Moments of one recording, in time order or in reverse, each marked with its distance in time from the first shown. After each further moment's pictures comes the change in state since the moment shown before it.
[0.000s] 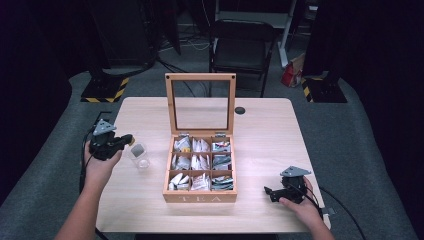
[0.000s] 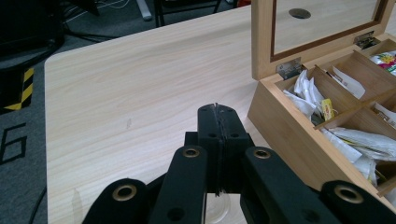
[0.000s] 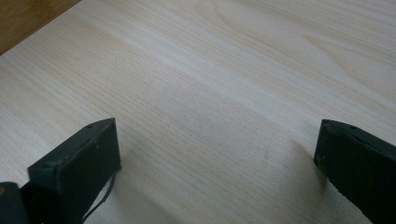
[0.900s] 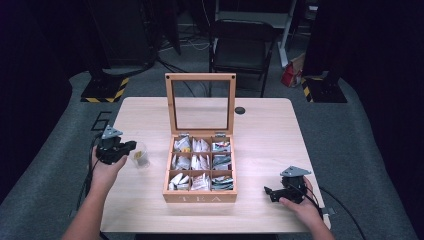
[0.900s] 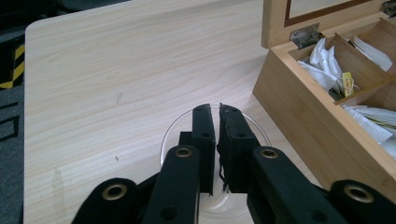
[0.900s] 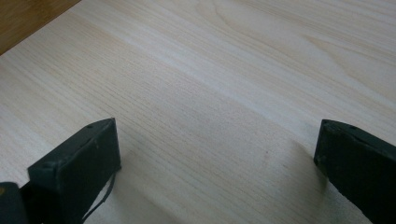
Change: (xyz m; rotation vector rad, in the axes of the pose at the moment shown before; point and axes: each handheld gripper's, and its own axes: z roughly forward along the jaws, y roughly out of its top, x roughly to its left) left arm -0.002 -0.019 0.022 0.072 0.006 -0.021; right arm 0.000 0.000 0.000 -0.001 0.003 0.003
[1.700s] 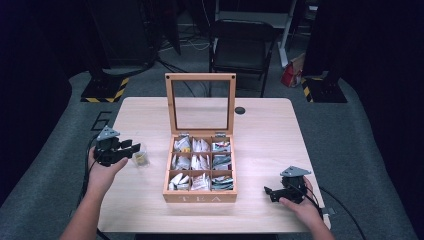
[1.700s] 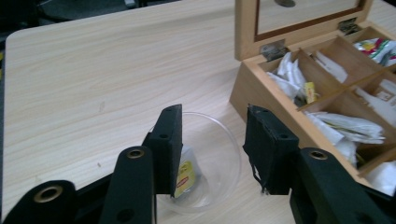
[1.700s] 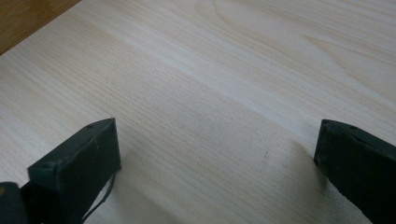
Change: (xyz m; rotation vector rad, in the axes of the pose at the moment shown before) left arm -0.006 0.002 -0.016 -0.051 -0.078 -0.013; right arm 0.000 0.000 0.000 0.003 -0.003 -0.004
